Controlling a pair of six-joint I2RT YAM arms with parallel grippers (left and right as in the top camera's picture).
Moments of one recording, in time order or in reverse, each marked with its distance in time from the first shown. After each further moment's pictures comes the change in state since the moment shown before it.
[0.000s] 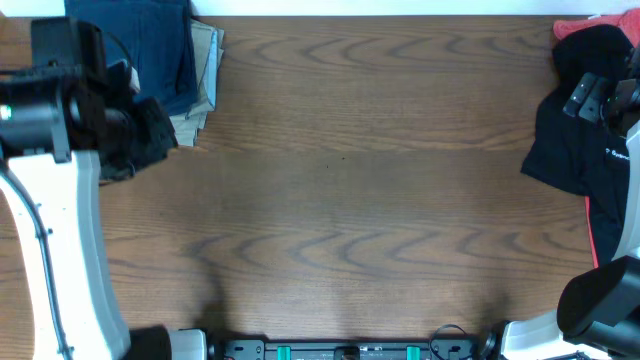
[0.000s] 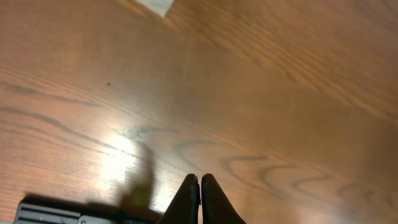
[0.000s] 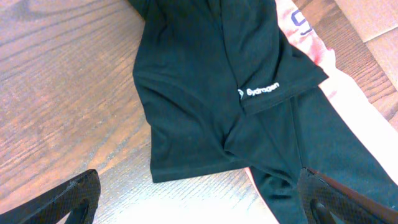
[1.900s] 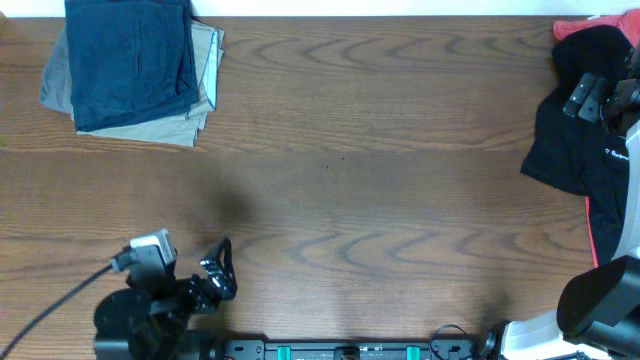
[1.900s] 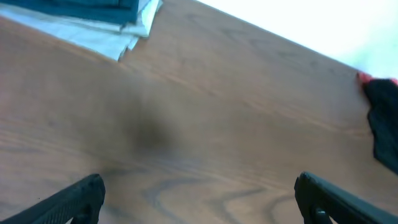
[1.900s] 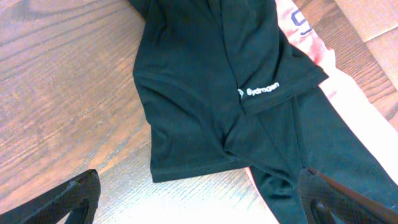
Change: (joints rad) left arm -0.129 -1.328 -1.294 0.695 0.006 -0.086; right arm 0.000 0.000 0.000 -0.002 0.000 0.000
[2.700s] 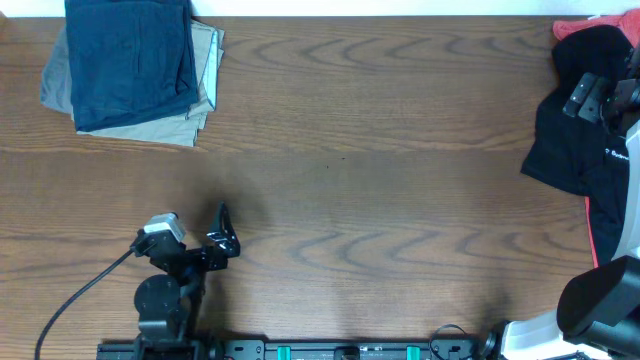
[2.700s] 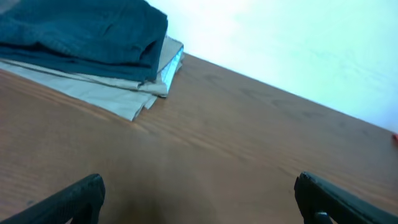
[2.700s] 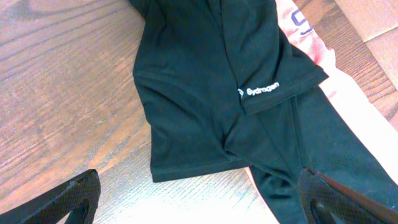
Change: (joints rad) left arm 0.035 -0.170 -0.562 0.700 -0.116 0.003; right arm 0.000 0.000 0.000 0.000 0.000 0.000
